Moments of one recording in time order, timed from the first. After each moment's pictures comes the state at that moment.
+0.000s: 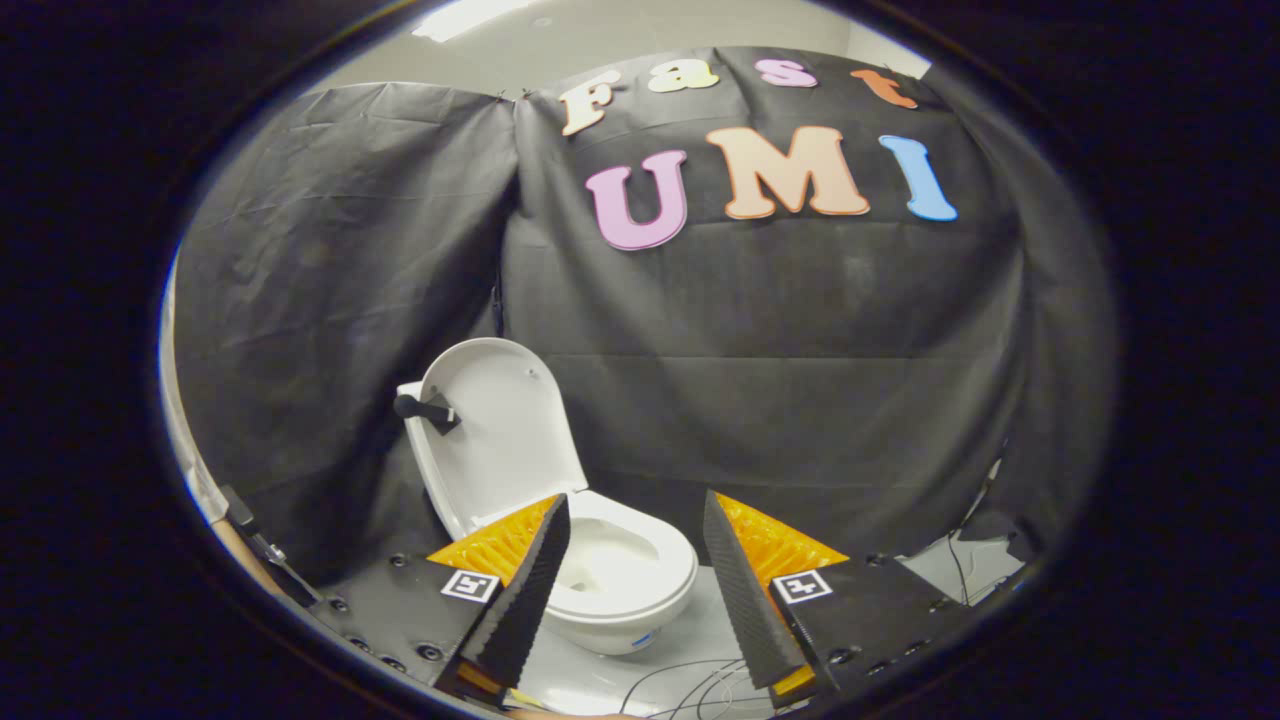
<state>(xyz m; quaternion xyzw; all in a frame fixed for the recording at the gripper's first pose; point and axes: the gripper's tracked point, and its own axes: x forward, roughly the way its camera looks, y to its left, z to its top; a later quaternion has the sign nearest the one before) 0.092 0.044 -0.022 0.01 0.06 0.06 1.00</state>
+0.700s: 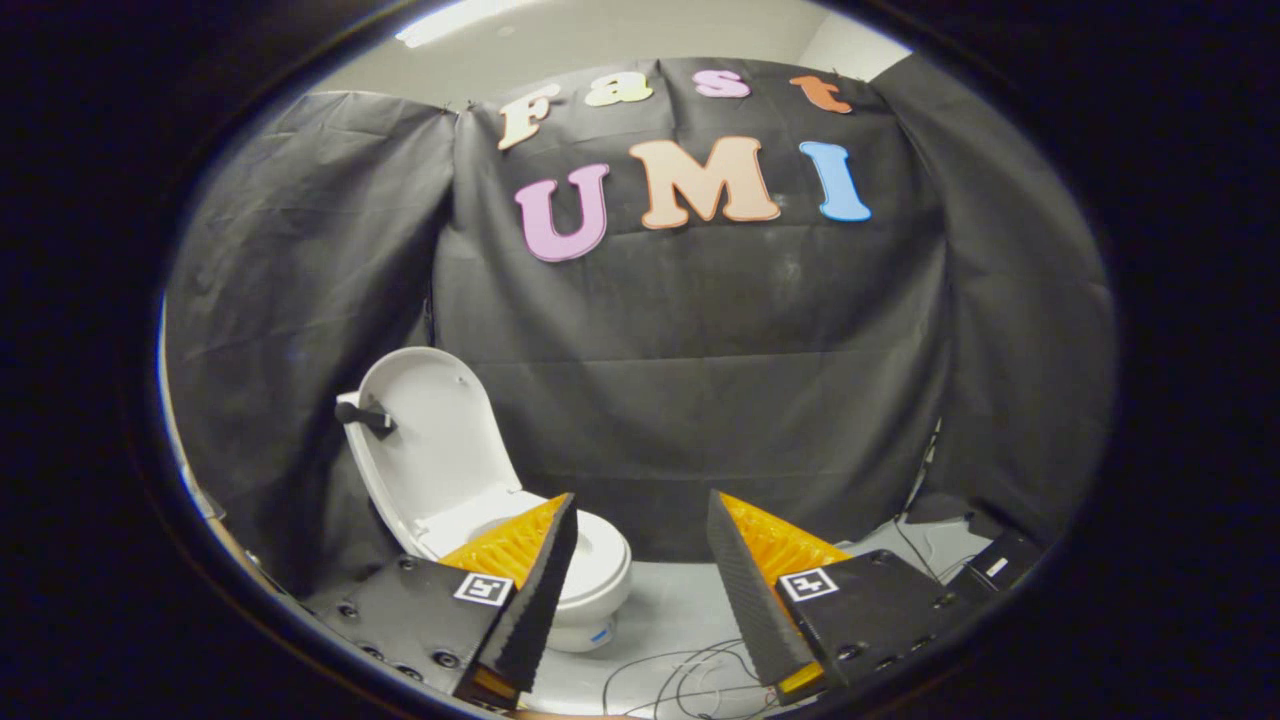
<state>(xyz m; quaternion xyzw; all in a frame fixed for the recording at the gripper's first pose) 0.051 -0.009 -0.022 0.03 0.04 -0.01 1.00</state>
